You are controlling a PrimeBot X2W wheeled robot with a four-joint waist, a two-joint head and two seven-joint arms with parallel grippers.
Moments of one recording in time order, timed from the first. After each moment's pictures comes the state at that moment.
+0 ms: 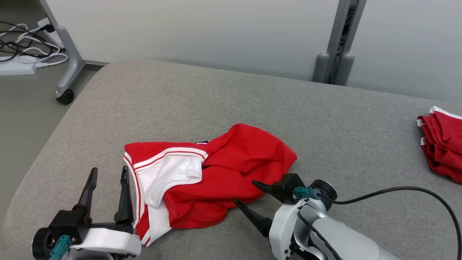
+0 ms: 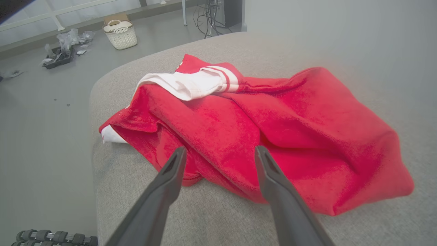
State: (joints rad) left arm -0.02 0.06 0.01 0.17 -0.18 -0.03 -0.26; right arm -0.57 -0.12 0.99 0.64 0.58 0.13 -0.12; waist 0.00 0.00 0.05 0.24
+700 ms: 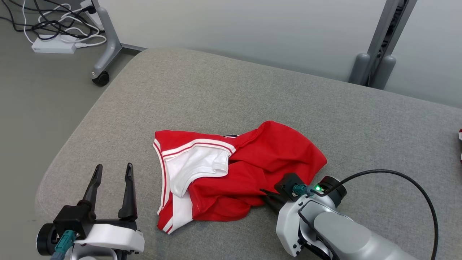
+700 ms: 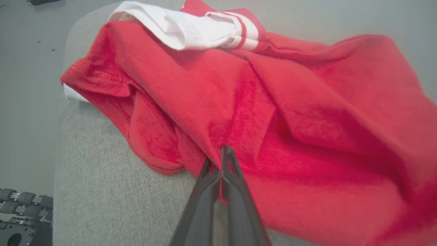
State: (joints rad) left arm -0.05 0.05 0.00 0.20 -0.18 -0.04 -0.26; right arm -0.74 -0.06 1.25 1.01 0.69 0.13 -0.21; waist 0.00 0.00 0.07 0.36
